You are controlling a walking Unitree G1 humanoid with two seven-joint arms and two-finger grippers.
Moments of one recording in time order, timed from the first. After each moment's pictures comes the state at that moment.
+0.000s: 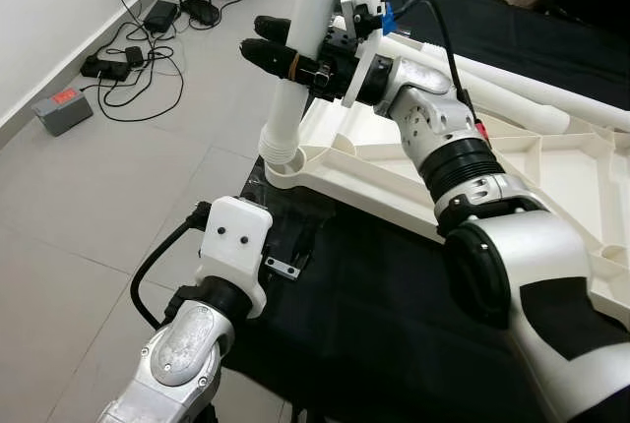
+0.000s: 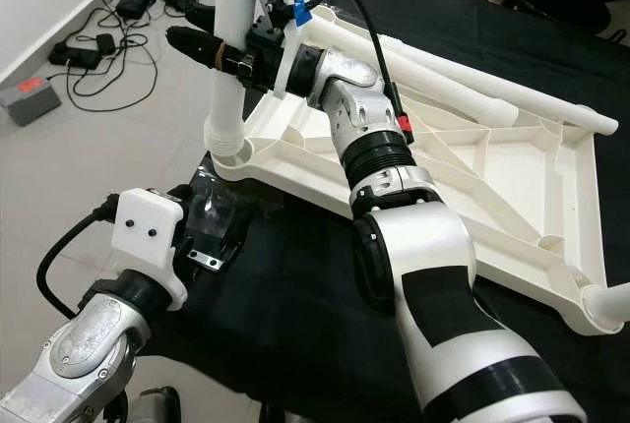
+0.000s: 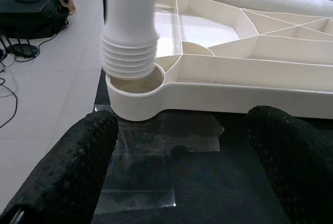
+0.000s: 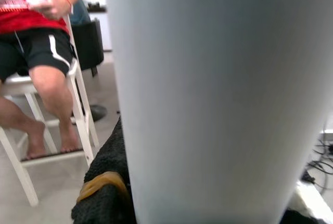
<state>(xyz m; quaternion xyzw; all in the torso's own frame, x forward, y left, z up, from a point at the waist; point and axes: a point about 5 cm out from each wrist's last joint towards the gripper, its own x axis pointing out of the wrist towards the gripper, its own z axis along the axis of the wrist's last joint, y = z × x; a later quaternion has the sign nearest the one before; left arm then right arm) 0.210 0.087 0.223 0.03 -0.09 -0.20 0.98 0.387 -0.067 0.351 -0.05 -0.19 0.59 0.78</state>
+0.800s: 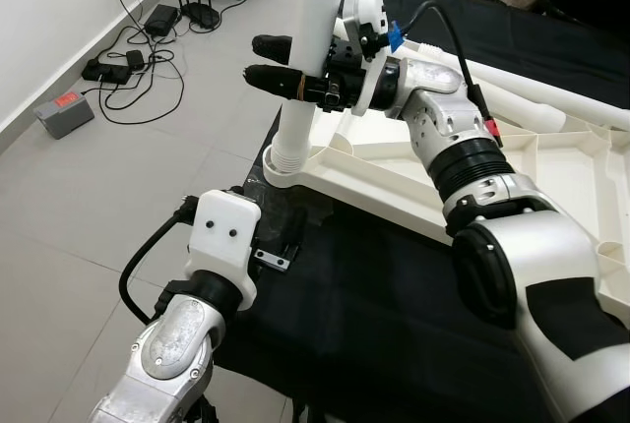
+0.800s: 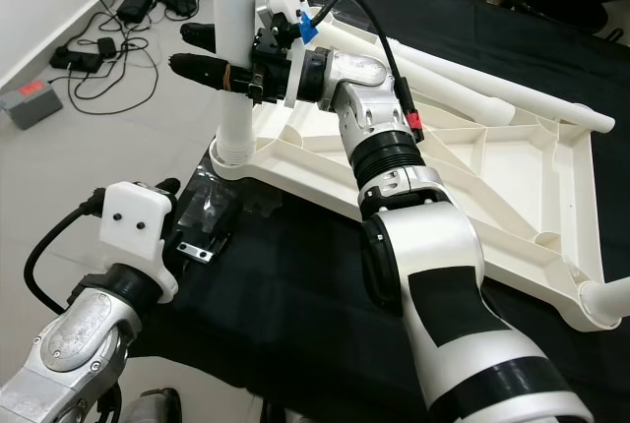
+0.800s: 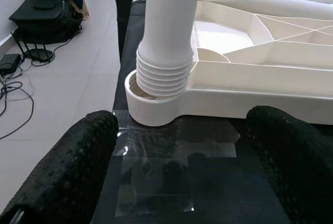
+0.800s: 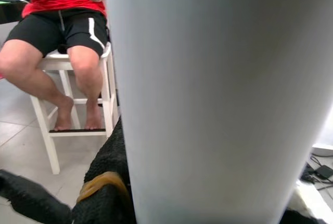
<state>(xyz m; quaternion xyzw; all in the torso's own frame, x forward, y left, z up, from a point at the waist) 0.214 0.098 0.227 0.03 -0.10 -0.17 0.98 0.379 -0.067 0.346 -0.10 -0.19 0.64 0.73</state>
